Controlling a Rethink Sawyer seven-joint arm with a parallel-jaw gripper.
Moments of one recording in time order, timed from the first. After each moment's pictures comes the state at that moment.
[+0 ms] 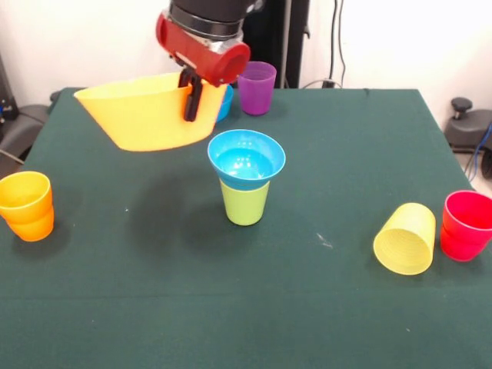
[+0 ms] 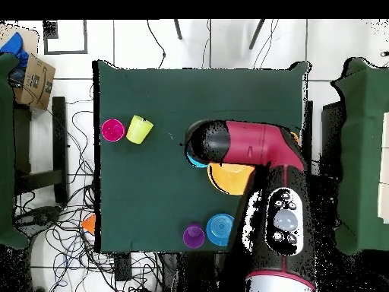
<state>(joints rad) -0.23 -0.69 -0.08 1.47 -0.25 0.72 2.43</state>
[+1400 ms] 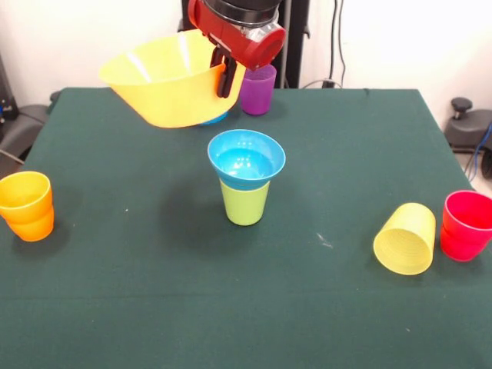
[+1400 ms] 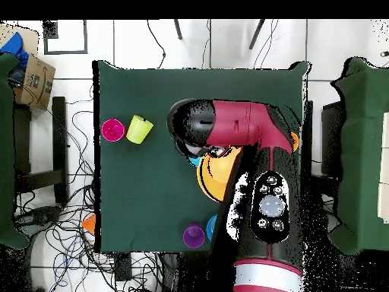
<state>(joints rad) -0.20 -0.68 -0.05 1.36 -0.24 1.03 2.43</state>
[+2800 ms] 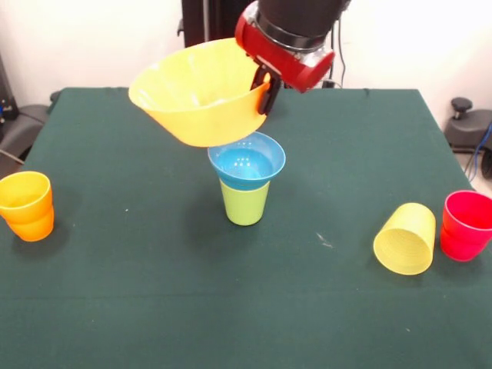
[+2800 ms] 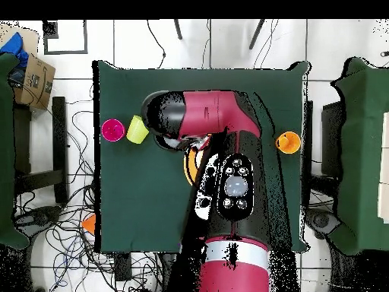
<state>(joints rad) -0.11 -0.61 -0.05 1.27 -0.25 1.10 2.43</state>
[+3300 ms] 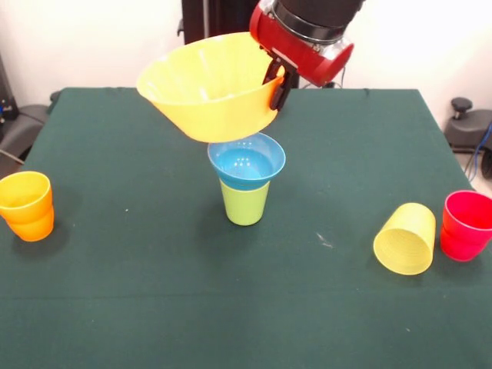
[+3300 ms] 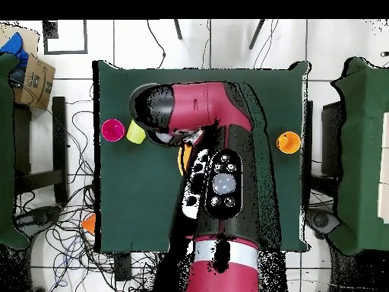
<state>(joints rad) -0.08 -0.60 -0.06 1.21 -0.25 1.14 2.43</state>
